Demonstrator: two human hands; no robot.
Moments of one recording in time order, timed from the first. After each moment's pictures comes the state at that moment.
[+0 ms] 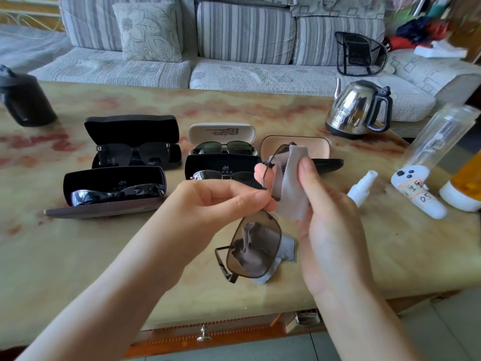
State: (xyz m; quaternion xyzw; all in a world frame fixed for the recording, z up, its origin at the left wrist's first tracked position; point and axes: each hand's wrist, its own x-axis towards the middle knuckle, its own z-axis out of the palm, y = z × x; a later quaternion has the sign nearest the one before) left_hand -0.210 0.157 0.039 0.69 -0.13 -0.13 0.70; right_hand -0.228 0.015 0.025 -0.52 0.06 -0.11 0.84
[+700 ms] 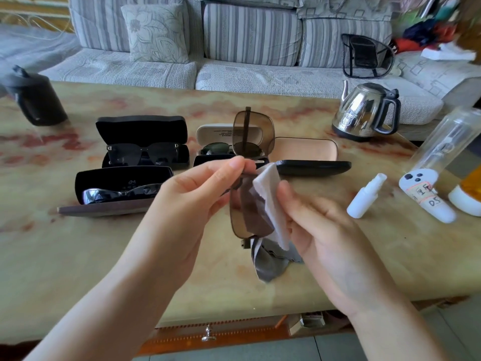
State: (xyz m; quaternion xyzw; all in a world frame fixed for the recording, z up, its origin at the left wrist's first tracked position) left_hand -0.209 0.164 0.035 0.63 -0.05 -0.06 0.77; right_hand -0.236 0.007 0.021 -0.63 -0.05 0.05 0.77
